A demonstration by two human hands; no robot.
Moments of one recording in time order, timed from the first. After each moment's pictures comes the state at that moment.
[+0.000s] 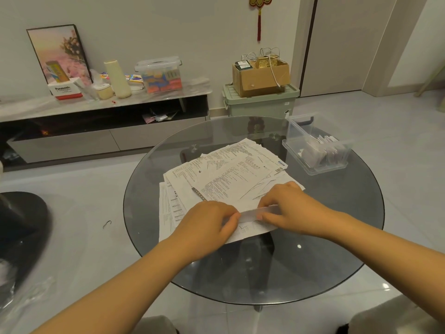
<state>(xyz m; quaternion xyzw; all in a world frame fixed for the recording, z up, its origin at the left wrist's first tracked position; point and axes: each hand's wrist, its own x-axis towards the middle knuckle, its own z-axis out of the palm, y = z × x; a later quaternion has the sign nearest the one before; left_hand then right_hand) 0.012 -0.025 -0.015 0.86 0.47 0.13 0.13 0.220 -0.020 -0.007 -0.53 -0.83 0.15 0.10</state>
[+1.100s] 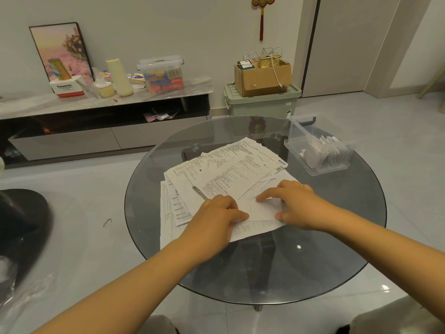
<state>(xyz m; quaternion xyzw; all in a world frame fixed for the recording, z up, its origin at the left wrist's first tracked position) 0.017 -0.015 -0.038 0.88 0.45 0.14 0.09 0.224 -0.011 -0.005 -0.61 -0.78 0.16 0.02</state>
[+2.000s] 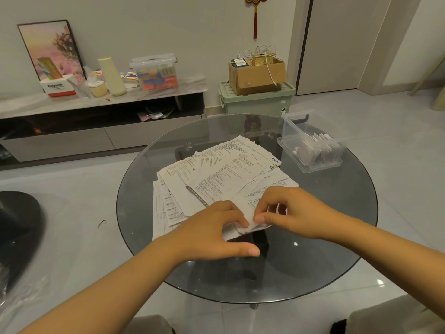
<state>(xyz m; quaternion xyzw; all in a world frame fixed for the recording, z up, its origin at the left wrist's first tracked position) 0.016 -0.025 -0.016 0.88 0.41 0.05 0.23 0.231 -0.038 0.003 -0.49 -0.80 0.27 0.21</state>
